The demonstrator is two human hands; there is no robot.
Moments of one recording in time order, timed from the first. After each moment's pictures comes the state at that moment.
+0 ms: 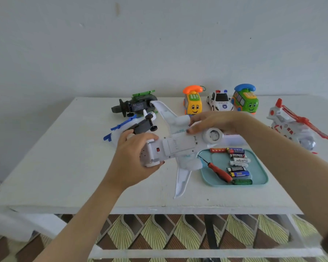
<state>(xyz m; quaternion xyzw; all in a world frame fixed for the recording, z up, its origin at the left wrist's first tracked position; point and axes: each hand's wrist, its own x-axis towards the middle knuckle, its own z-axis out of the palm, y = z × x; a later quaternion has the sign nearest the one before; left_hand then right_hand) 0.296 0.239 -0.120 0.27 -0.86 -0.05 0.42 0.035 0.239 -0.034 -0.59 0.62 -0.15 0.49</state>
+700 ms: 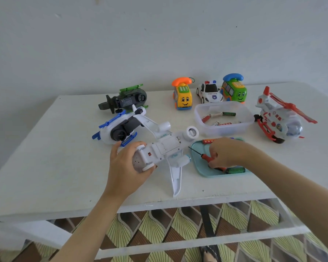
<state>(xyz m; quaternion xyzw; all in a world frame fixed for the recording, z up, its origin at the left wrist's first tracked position) 0.295 0.243 -0.175 0.35 -0.82 -0.09 0.43 0.032 0.310 -0.090 -0.63 0.75 0.15 0.16</state>
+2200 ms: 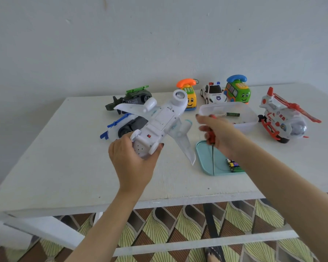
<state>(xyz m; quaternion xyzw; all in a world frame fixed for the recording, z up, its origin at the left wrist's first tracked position) 0.275 0.264 -0.141 0.47 -0.68 -0.09 0.56 0.070 0.293 -0.069 -0.28 0.67 -0.51 0.47</state>
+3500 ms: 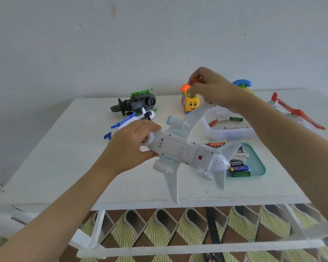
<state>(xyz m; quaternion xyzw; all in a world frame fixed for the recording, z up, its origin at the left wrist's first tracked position) 0.302 0.230 -0.090 0.25 -0.91 0.01 0.34 0.060 0.260 0.019 -0.63 0.64 -0.36 0.25</state>
